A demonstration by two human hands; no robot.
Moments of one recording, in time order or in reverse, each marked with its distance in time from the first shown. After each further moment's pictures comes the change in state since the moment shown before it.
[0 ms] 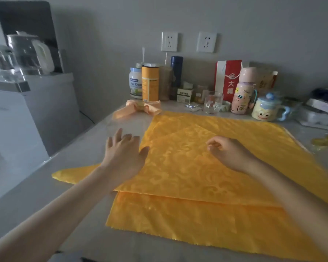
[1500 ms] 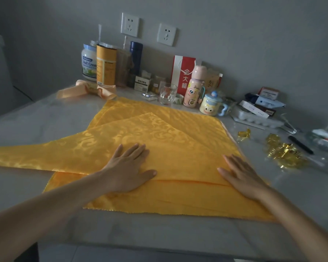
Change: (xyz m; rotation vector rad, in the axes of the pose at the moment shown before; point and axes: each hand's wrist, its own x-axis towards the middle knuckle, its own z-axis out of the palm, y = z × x) left_hand -0.029 0.091 0.056 -0.033 -0.369 0.476; right_hand -0.132 0.132 -0.054 -0.434 -0.192 0.399
